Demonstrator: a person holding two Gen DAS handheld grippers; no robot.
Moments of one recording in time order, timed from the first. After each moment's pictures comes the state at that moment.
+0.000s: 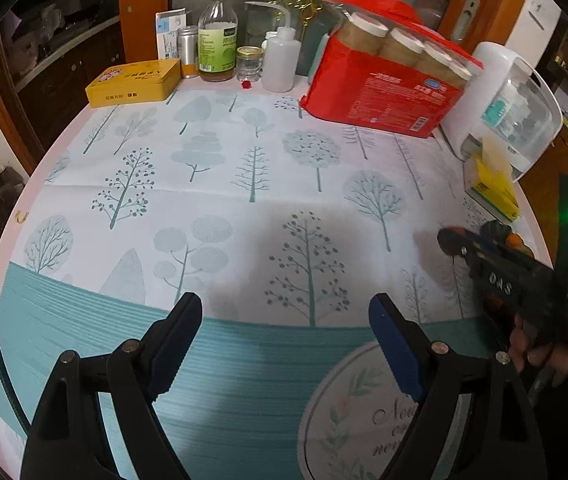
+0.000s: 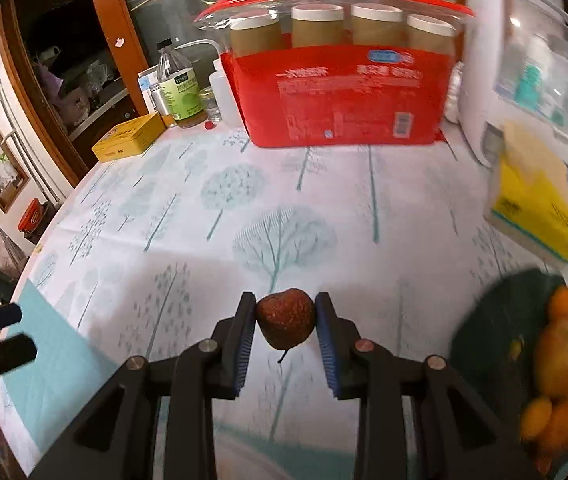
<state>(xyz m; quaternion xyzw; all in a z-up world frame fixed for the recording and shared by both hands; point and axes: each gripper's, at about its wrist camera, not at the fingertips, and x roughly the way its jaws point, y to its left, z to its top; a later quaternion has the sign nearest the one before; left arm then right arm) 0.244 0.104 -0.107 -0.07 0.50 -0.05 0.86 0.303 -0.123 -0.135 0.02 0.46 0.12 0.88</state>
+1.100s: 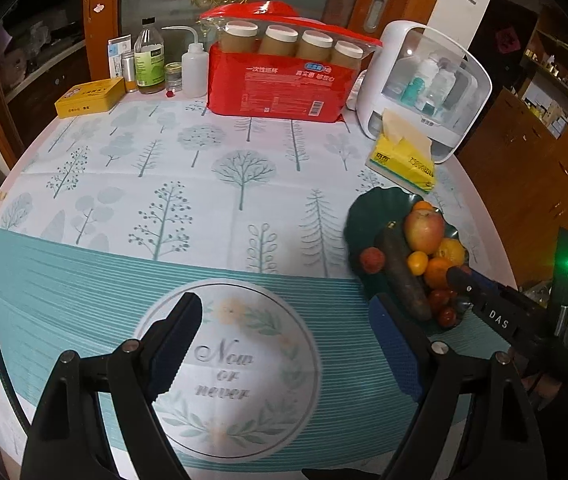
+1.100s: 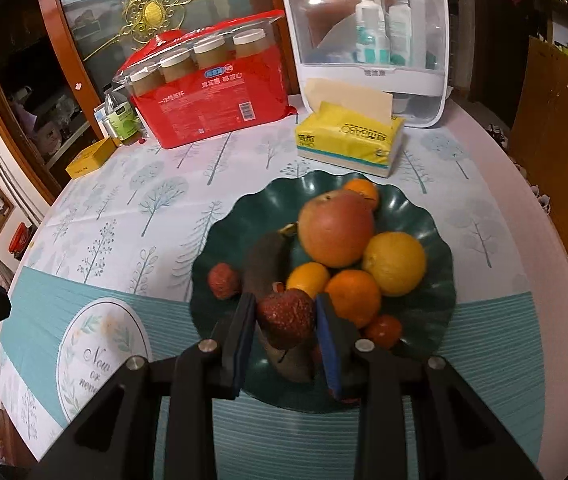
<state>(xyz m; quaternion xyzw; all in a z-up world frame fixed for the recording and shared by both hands) 0.150 -0.066 -0.066 -0.08 0.48 -0.07 0.87 0.180 -0.325 -0.115 0.06 0.45 0.06 0.89</state>
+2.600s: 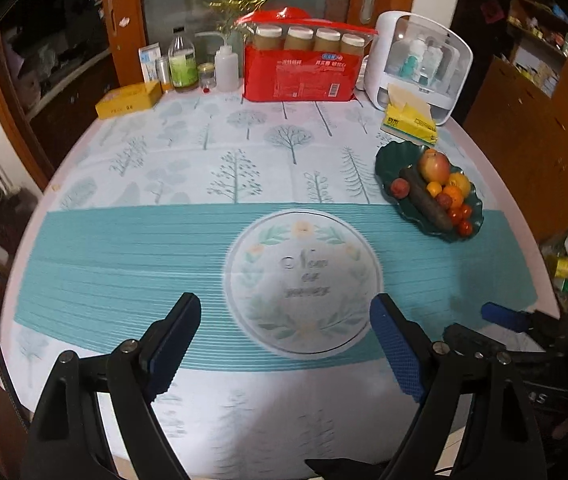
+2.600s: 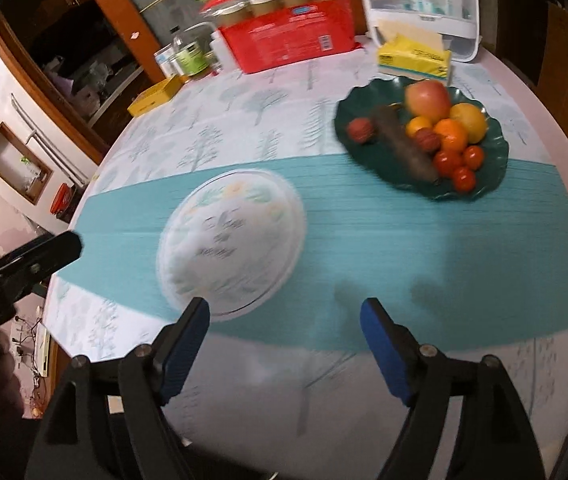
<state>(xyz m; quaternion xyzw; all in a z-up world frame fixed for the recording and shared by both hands) 0.032 0.018 -0.043 0.00 0.48 -0.07 0.88 0.022 -0.202 -0.095 0.09 0.52 0.11 0.84</state>
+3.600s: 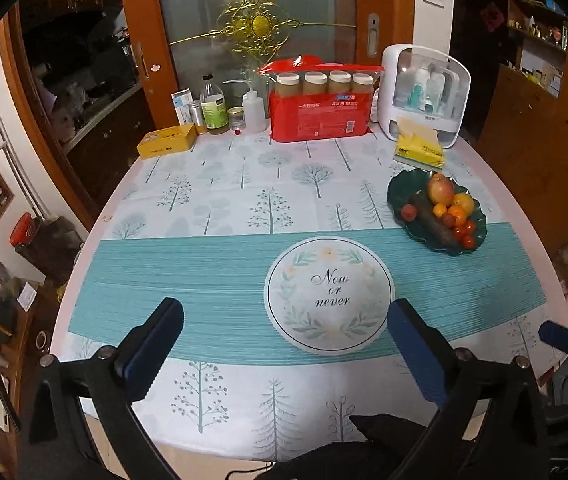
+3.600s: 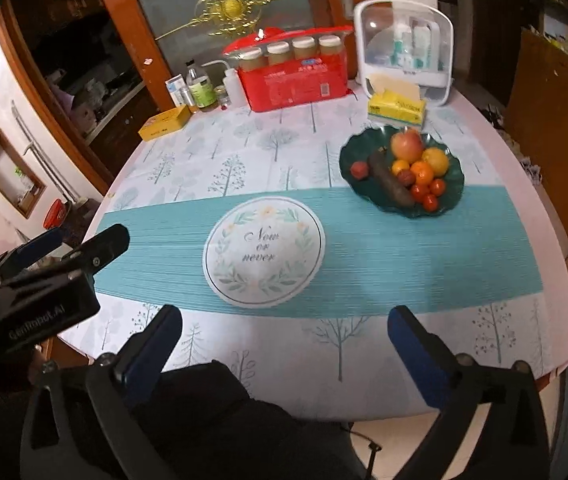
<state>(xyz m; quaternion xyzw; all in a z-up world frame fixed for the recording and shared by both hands) -0.019 0.016 0.018 0.03 0.43 -0.02 0.90 -0.050 -0.164 -0.006 0.07 0.48 0.06 0.87</state>
